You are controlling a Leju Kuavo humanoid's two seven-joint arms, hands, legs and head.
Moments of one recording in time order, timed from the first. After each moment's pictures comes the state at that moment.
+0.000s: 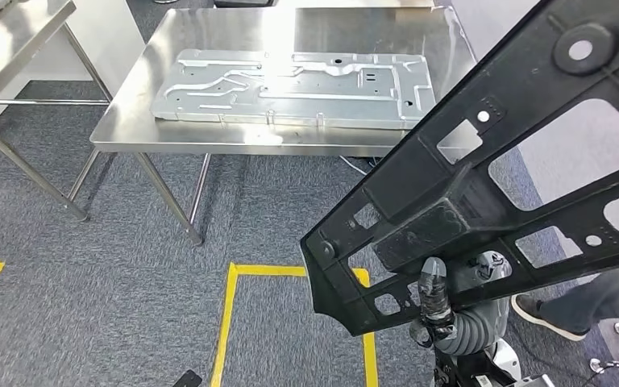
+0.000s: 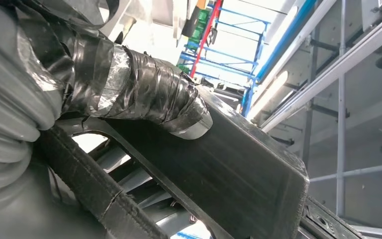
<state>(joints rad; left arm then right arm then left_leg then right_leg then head) -0.15 0.11 -1.22 -0.23 0.76 0.30 -0.20 -0.08 -0.17 0.64 -2.06 -0.13 -0.49 -0.39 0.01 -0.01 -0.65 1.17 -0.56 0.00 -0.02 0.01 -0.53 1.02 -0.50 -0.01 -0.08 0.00</state>
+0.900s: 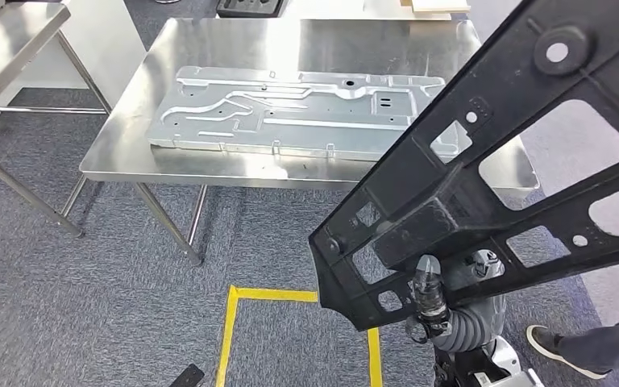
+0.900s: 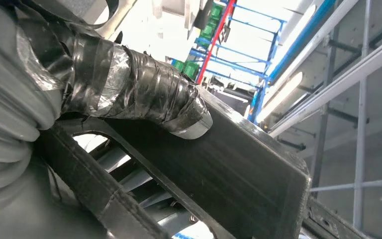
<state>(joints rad) -0.16 0.11 -1.22 -0.23 0.75 0.30 -0.20 -0.09 -0.18 0.64 -2.05 -0.09 -0.51 -0.36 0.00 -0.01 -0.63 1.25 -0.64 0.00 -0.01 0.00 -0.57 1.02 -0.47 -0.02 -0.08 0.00</state>
